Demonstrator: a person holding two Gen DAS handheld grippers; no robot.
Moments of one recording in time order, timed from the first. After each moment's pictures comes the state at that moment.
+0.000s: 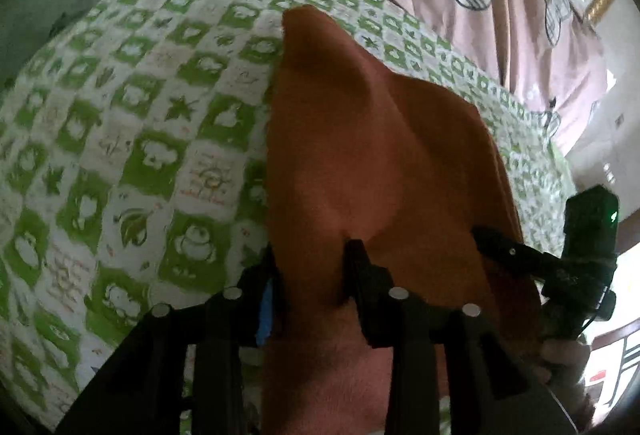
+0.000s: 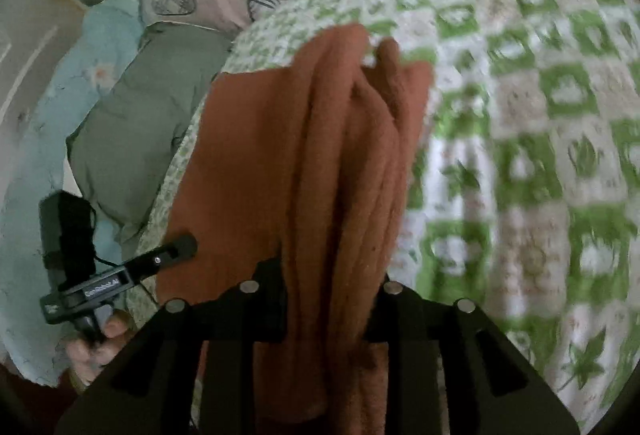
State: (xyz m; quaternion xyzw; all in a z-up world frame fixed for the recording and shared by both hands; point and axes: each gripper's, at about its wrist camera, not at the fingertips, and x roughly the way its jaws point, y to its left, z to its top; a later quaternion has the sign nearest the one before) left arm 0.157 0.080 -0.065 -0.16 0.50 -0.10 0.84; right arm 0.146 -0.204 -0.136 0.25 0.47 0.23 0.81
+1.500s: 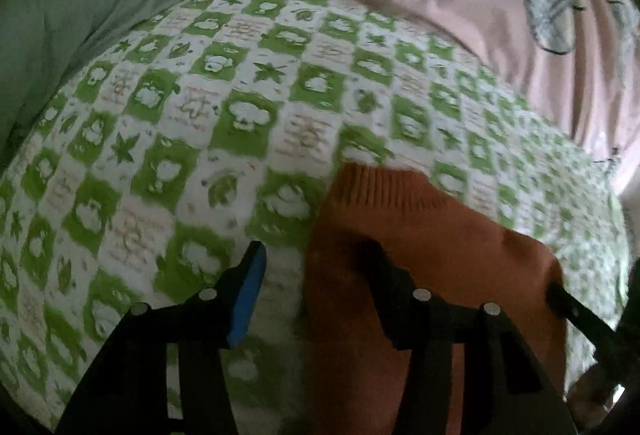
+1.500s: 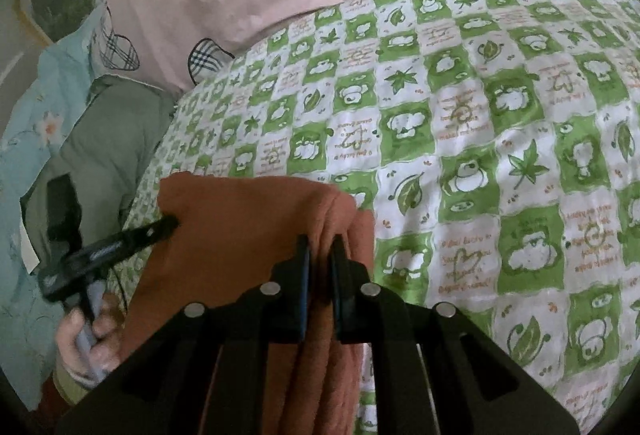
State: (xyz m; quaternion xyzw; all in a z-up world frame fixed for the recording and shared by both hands) left arm 0.326 0.080 -0.073 -0.11 0.49 -0.02 0.86; right arm 0.238 -0.220 -0.119 0.22 0.45 0.14 0.86
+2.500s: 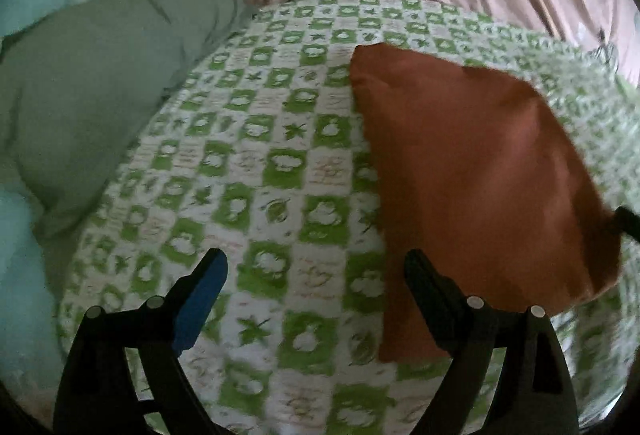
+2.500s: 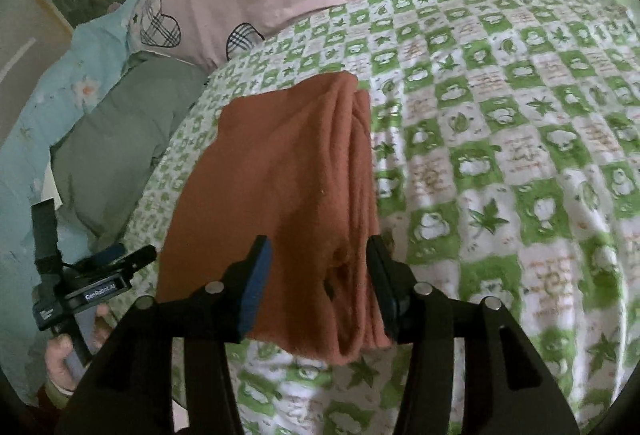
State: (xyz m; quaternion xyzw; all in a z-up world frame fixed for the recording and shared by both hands) left arm 0.092 0.068 -0.036 0.06 0.47 0.06 0.88; right arm 0.052 -0.207 -0.091 0.20 0.42 0.12 0.88
